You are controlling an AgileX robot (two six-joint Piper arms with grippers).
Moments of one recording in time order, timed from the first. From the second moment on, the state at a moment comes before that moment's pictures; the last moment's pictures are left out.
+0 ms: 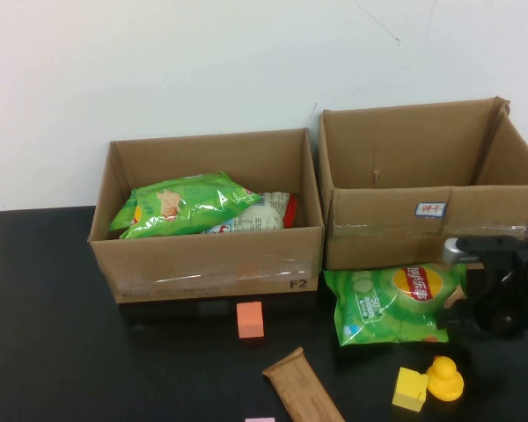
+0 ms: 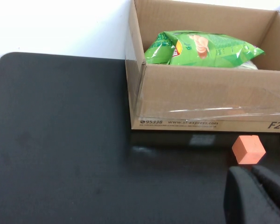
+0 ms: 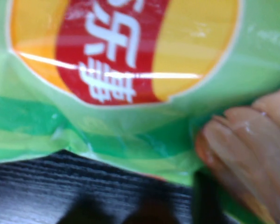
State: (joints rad) right arm 0.16 2.10 -1.01 0.46 0.27 -0.39; left arm -0.09 0.24 -0.26 -0.13 0.49 -0.09
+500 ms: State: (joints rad) right arm 0.16 2.10 -1.01 0.46 0.39 -0.39; left arm -0.09 0.24 -0.26 -0.13 0.49 -0.09
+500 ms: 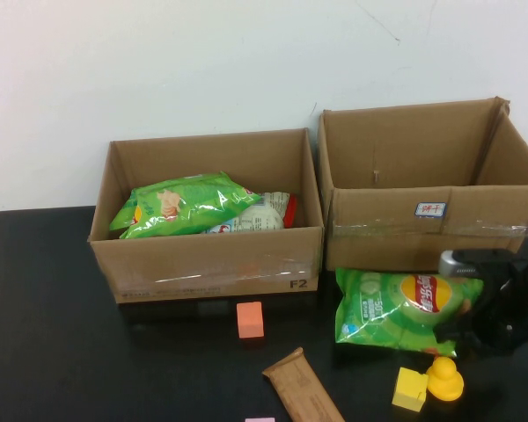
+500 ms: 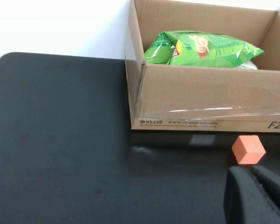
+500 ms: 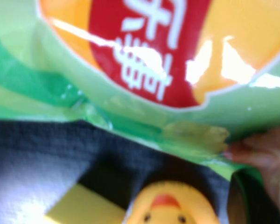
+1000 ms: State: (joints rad) right arm 0.16 2.10 -1.12 0.39 0.59 -0.35; left arm -0.09 0.24 -0.26 -0.13 0.49 -0.09
